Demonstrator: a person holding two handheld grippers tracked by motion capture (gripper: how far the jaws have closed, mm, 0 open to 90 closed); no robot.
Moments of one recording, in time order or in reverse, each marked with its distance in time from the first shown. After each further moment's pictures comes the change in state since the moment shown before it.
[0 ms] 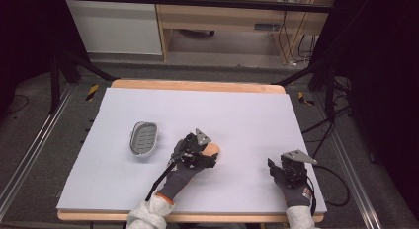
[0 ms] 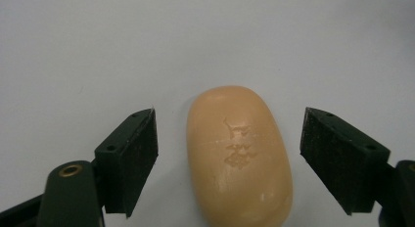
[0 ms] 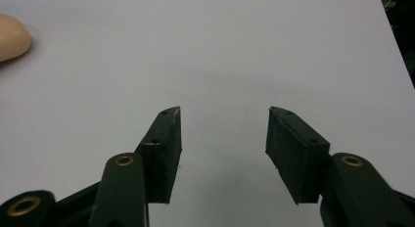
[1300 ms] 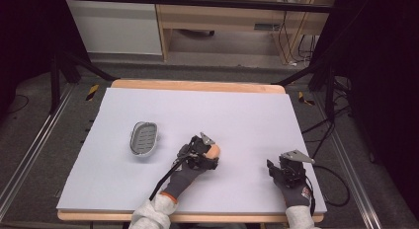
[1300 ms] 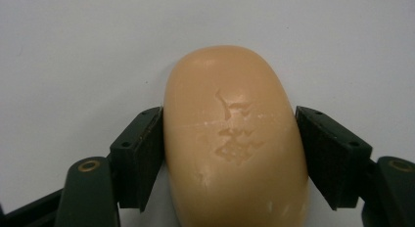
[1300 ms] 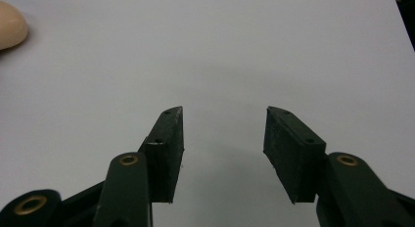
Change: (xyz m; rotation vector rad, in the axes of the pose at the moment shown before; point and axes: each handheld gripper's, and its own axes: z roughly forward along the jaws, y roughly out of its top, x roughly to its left) left arm -0.002 -0.008 0.029 0.111 -0.038 -0.024; right arm 0.001 -0.001 0.004 0.027 0.006 -0.004
